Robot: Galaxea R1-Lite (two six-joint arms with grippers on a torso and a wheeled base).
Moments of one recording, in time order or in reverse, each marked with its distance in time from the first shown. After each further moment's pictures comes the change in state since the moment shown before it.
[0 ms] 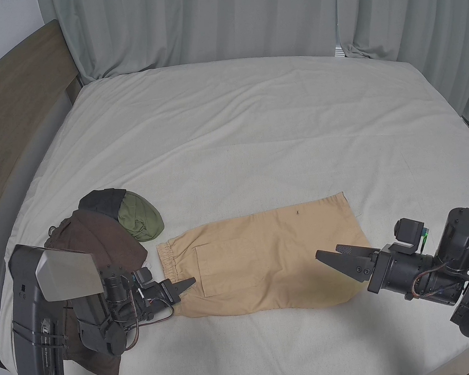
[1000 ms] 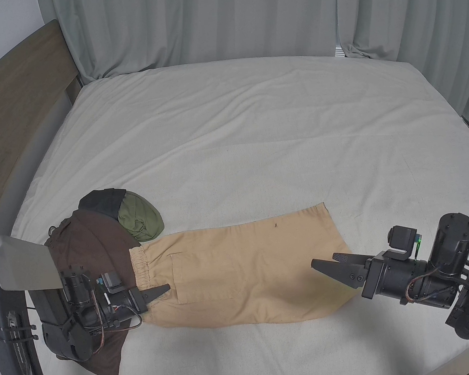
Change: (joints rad) left arm 0.141 -0.187 0.238 -0.002 -0.182 0.128; right arm 0.003 0.045 0.002 0.000 0.001 0.000
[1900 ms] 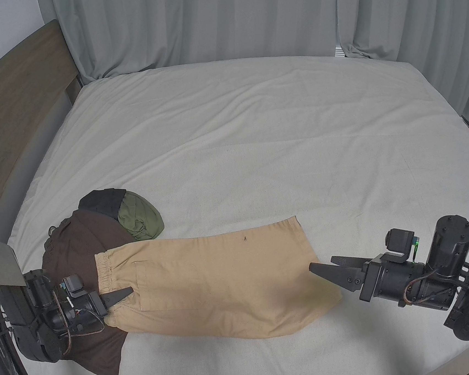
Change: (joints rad) left arm 0.236 -0.098 0.128 0.000 -0.188 0.047; right arm 0.008 0.013 0.001 0.000 -0.003 0.000
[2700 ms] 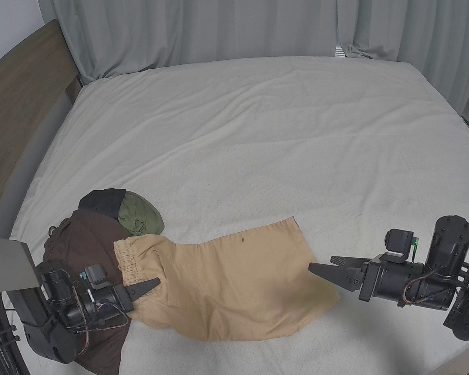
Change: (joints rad) left arm -0.208 -0.065 -0.030 0.000 0.121 -0.009; right arm 0.000 0.006 -0.002 -0.002 -0.001 0.001
